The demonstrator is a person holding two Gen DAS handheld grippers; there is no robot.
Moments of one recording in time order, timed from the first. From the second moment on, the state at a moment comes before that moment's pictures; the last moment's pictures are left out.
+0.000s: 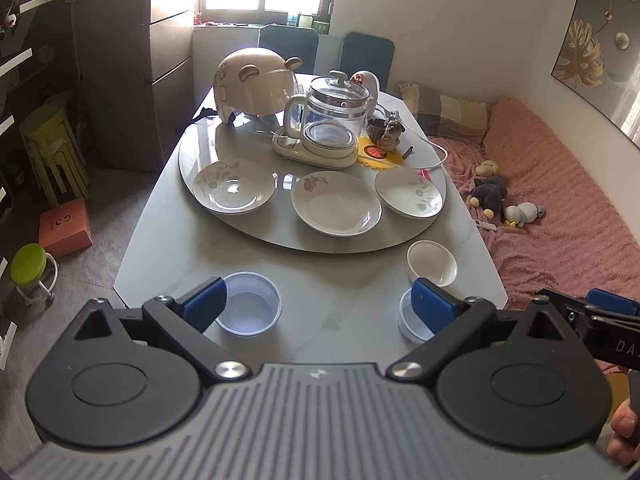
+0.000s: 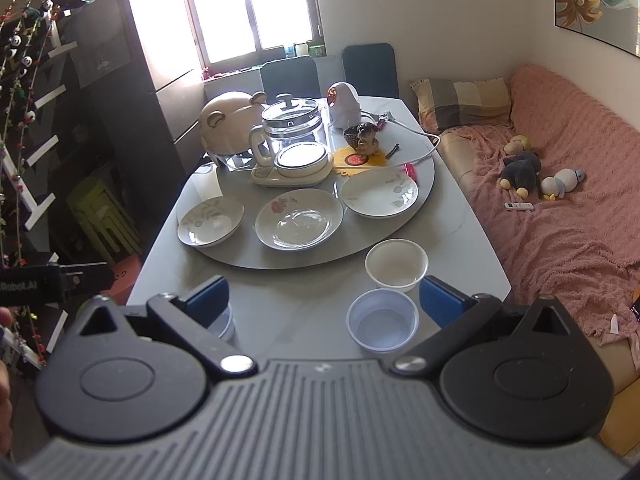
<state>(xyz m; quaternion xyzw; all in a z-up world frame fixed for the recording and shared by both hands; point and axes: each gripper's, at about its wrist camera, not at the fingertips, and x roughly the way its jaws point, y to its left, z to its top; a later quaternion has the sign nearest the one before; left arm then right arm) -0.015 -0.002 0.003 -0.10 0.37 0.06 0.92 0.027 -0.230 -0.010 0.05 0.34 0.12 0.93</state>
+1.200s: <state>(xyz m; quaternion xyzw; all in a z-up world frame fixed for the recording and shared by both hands) -0.012 -0.002 -0.005 -0.11 0.38 0.06 0.92 0.028 -0.230 -0.013 0.04 0.34 0.11 0.93</state>
